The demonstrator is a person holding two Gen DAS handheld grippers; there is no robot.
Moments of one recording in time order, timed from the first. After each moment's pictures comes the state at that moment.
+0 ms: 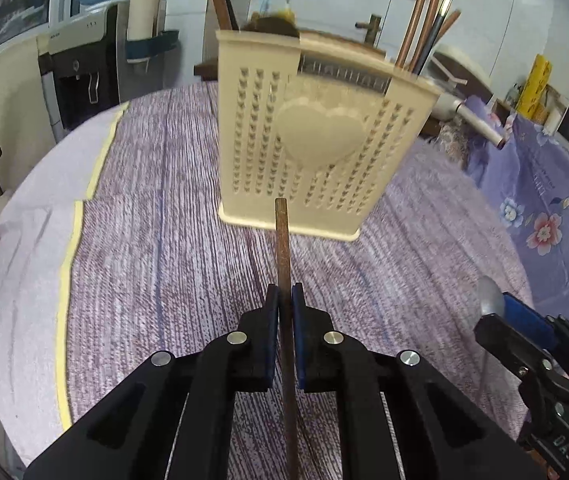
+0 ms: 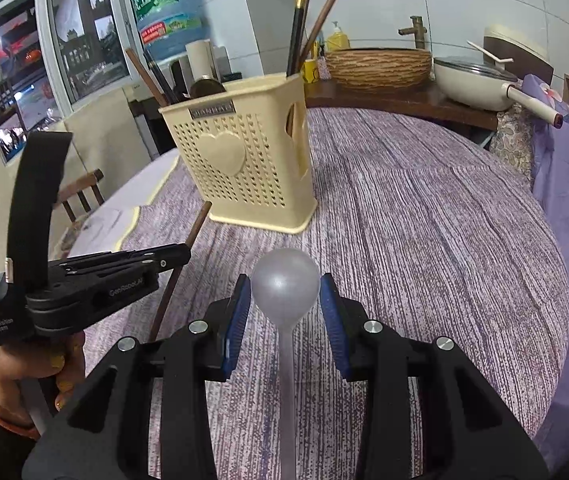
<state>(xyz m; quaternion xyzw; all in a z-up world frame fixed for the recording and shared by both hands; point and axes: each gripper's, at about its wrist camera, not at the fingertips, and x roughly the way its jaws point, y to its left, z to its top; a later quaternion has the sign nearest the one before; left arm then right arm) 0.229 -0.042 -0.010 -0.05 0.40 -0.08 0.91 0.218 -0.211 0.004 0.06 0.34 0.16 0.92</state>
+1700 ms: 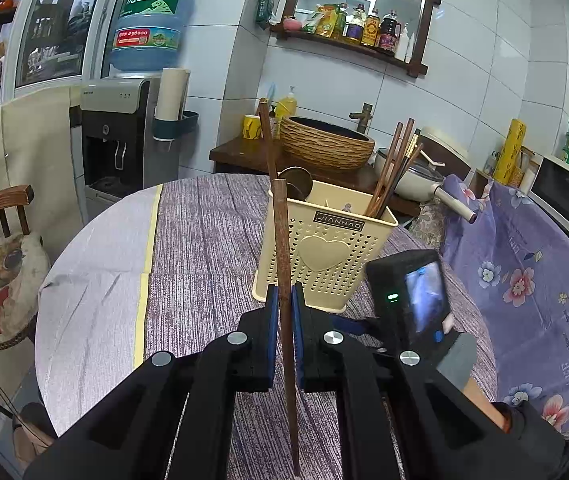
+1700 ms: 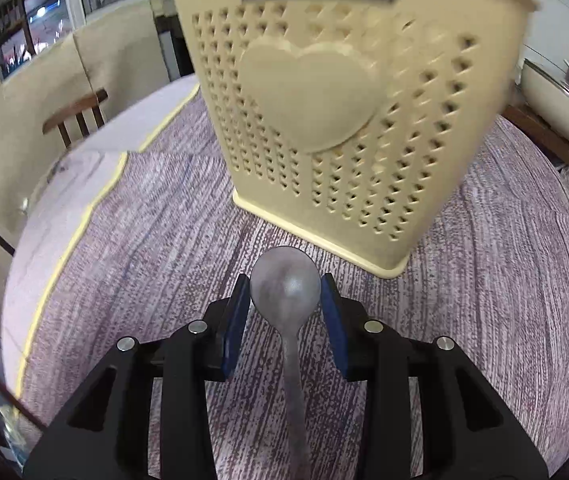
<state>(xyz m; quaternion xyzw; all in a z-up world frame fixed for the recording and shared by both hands) 0.174 0.002 0.062 -0.08 0.28 -0.07 0.95 0.325 -0.121 -0.036 -0.04 0.43 0.21 0.88</state>
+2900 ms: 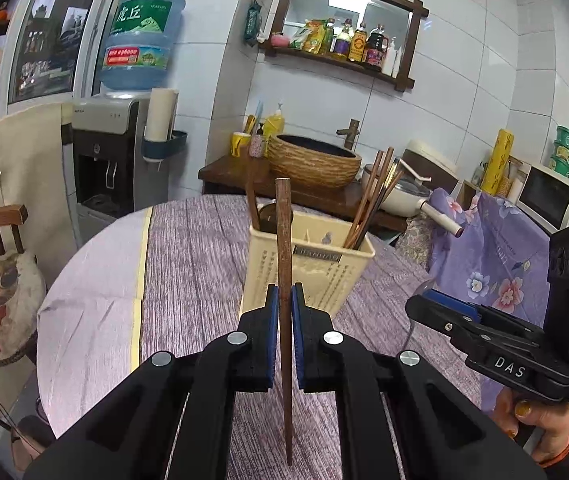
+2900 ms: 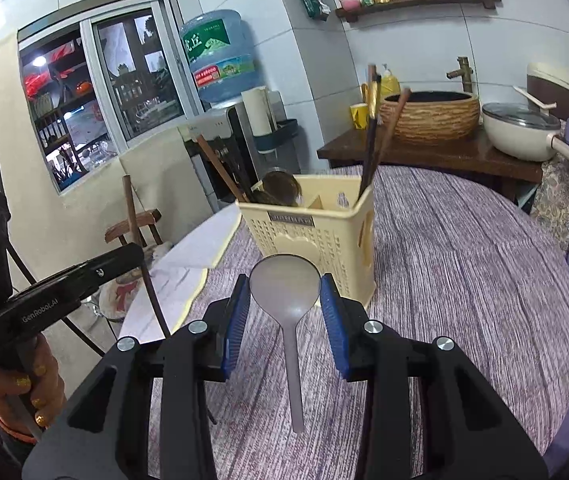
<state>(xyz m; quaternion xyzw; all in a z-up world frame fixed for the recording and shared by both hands) 0.174 -0.001 0.097 -0.08 0.25 -0.10 0.96 0.235 -0.197 0.092 0.08 0.28 0.25 0.92</state>
